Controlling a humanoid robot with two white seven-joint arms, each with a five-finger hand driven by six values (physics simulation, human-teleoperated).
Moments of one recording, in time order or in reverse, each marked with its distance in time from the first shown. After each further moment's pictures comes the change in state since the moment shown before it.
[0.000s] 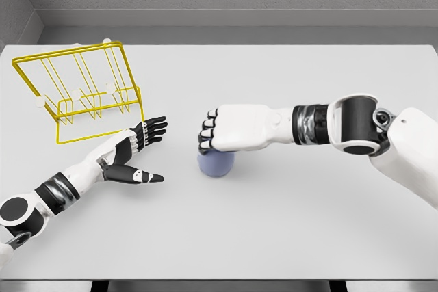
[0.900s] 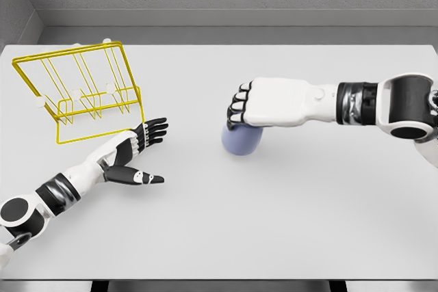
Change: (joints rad) left arm 0.000 0.001 -0.005 -0.002 0.001 0.002 0.000; right arm -0.023 -0.130 -0.087 -0.038 -0.123 0.000 -0.001
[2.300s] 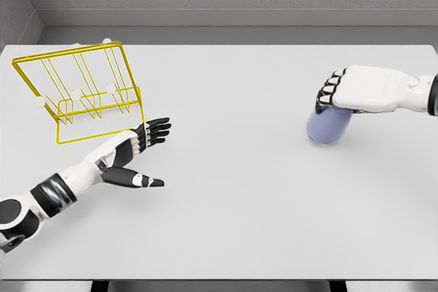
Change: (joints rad) left arm 0.002 0.045 -0.001 -0.083 0.002 0.002 0.001; right arm 0.018 -0.322 -0.010 0.105 -0.071 0.000 -0.086
